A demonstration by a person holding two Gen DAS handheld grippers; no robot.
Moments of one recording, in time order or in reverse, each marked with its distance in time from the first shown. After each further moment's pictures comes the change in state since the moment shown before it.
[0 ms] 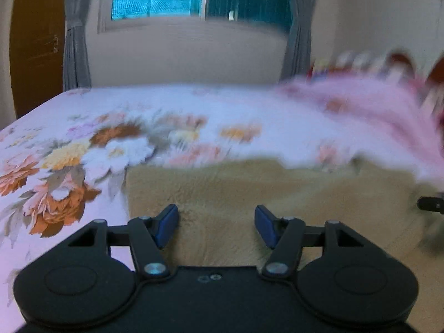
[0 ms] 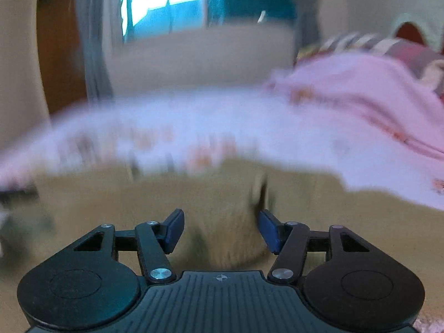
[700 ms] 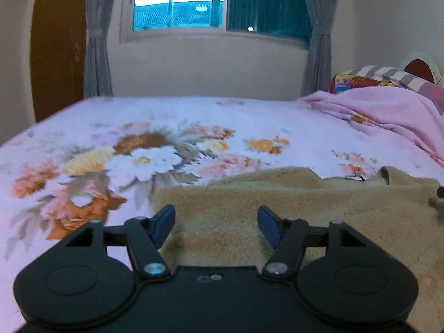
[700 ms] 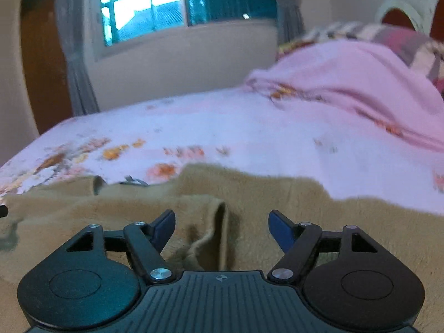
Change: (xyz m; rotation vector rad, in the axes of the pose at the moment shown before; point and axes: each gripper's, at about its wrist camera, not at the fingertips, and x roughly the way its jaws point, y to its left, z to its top) left arm -0.018 0.014 -0.005 -0.062 -0.140 0.049; right arm 0.026 -0.056 0.031 0.109 -0.121 0.031
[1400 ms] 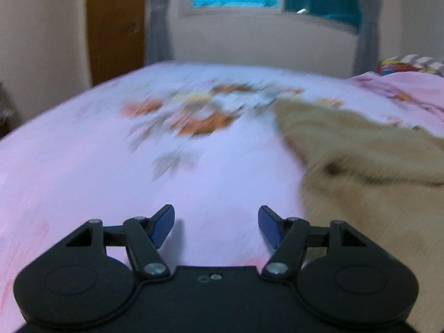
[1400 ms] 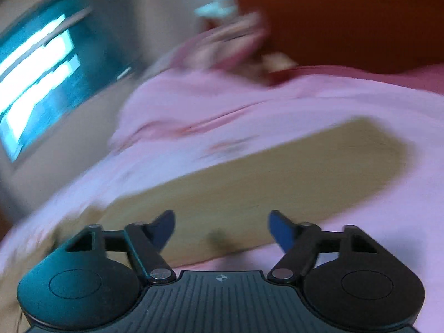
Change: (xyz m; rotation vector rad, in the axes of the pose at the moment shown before) left arm -0.109 0.088 -0.086 -0.104 0.144 0.212; right arm -0.258 -0.257 -0.123 0.569 -0.214 -0.340
